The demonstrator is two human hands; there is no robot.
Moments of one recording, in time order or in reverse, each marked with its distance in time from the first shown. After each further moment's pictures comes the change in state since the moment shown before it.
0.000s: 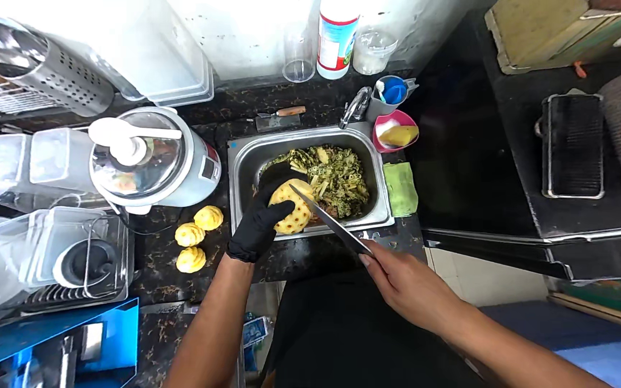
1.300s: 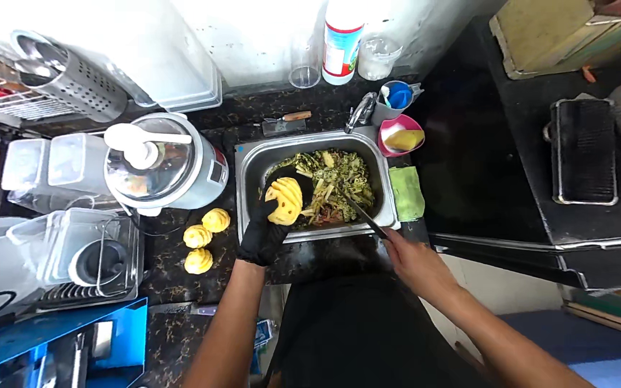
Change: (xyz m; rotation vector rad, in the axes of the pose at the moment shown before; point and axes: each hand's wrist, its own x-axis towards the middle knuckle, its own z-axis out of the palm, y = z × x) left_hand 0.002 -0.036 -0.020 -0.549 0.070 -0.043; right_hand 0.016 0.061 0.020 -0.175 -0.148 0.382
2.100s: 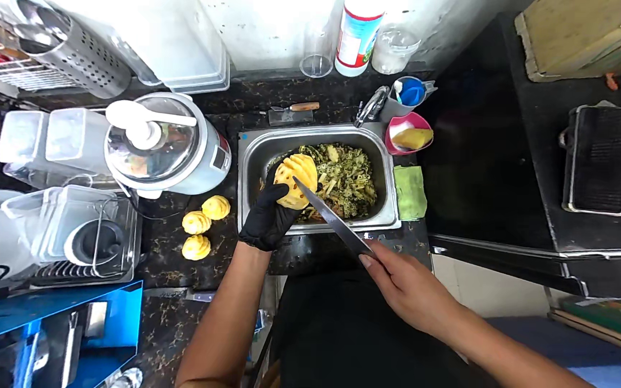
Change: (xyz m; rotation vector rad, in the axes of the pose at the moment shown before) left_hand 0.006 0.009 0.020 -0.161 -0.207 0.029; right_hand -0.036 -0.057 -0.024 0.299 0.077 -0.378
